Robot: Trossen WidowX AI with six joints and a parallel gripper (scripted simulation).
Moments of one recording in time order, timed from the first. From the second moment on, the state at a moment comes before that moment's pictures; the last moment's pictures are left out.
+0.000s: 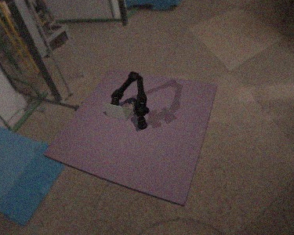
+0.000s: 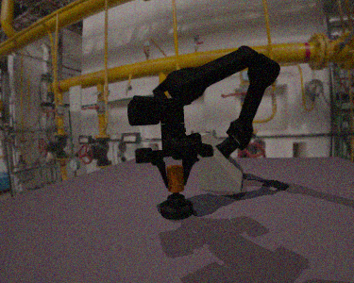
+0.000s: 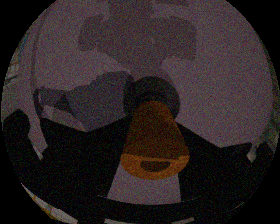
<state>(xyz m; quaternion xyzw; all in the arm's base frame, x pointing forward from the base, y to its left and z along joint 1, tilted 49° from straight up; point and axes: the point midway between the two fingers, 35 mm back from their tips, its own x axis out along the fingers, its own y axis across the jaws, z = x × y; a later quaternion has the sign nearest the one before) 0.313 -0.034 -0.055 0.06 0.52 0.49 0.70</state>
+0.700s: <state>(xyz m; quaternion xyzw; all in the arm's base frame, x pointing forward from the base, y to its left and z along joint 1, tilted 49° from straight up) 0.314 -0.035 -0.054 0.01 0.48 0.52 0.70</state>
